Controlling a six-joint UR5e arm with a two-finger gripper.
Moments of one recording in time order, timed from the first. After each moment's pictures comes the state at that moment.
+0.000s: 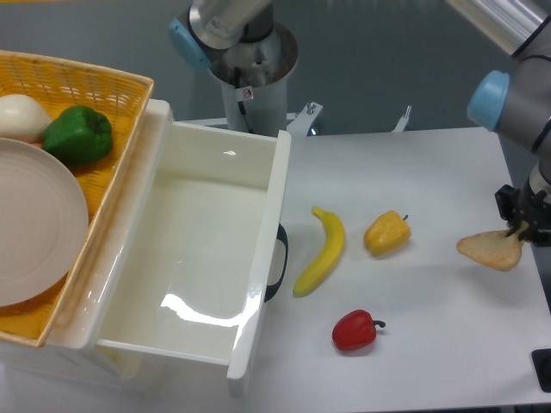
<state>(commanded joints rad) 2.89 -2.23 -1.17 -1.27 1.60 1.71</state>
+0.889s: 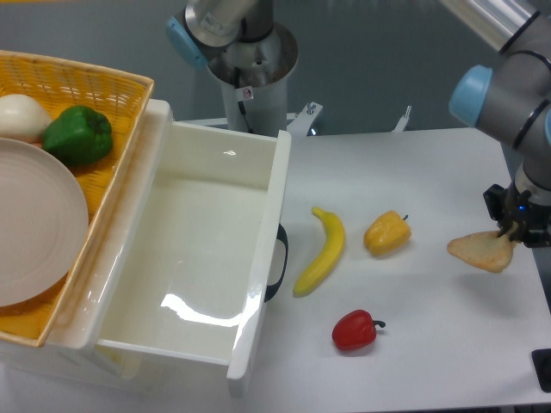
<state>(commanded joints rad) 2.84 -2.12 -1.23 -1.29 1.60 1.61</state>
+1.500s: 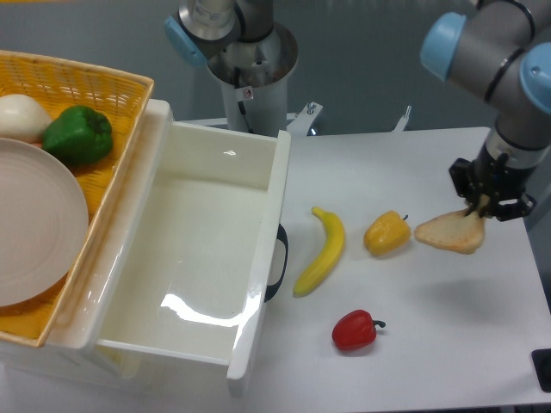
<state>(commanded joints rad) 2.79 -1.95 -1.29 -1.40 1.41 1.30</state>
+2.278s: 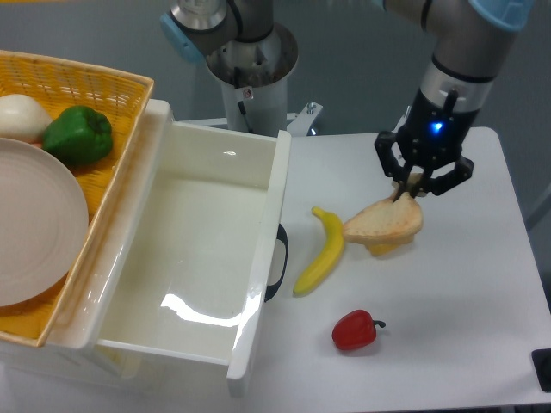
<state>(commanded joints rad) 2.73 -1.78 -1.31 -1.45 1.14 0.98</state>
